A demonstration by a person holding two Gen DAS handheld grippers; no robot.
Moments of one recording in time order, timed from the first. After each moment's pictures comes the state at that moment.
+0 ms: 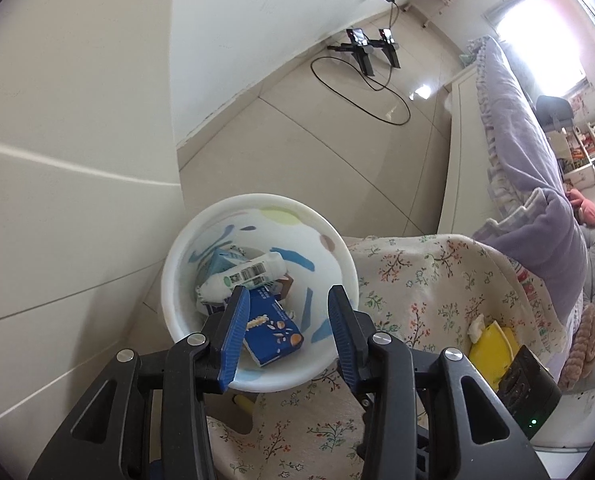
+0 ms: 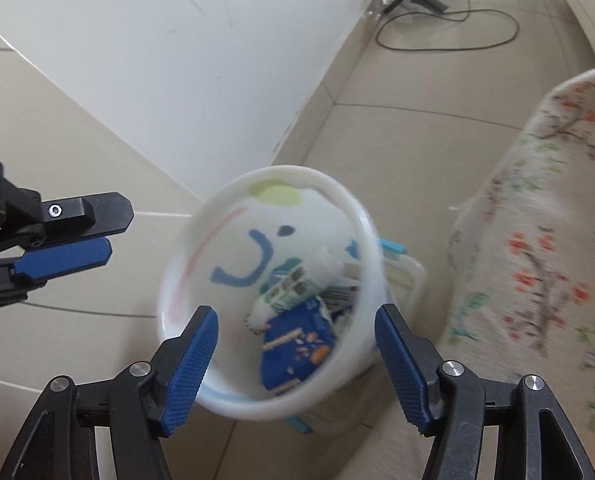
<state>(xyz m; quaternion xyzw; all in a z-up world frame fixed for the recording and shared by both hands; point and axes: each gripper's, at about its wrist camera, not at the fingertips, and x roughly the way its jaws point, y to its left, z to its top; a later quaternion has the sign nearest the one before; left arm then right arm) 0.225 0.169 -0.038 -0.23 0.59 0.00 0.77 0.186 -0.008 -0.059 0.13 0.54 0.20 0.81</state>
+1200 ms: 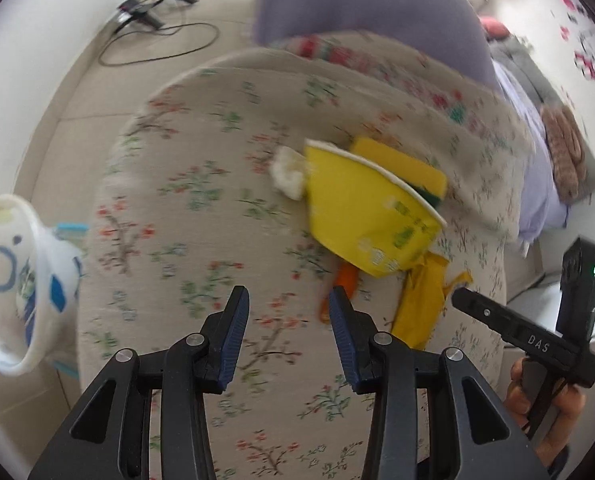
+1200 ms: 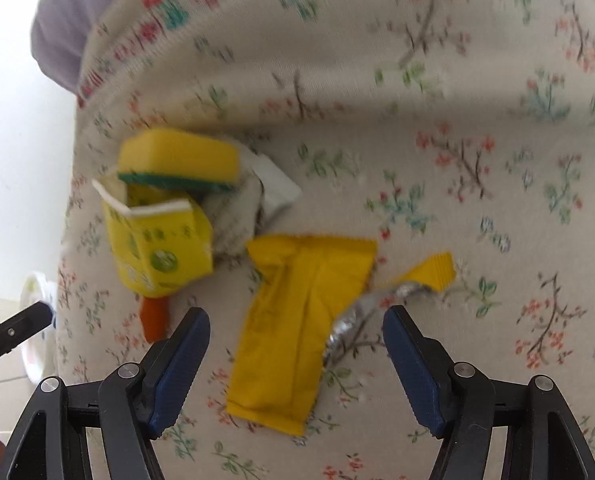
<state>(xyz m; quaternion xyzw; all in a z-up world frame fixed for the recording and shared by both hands) 0.171 -0.143 -0.050 -0.02 0.61 -0.25 0.75 0.065 -0.373 -0.026 0.26 0.57 -0.07 0.78</state>
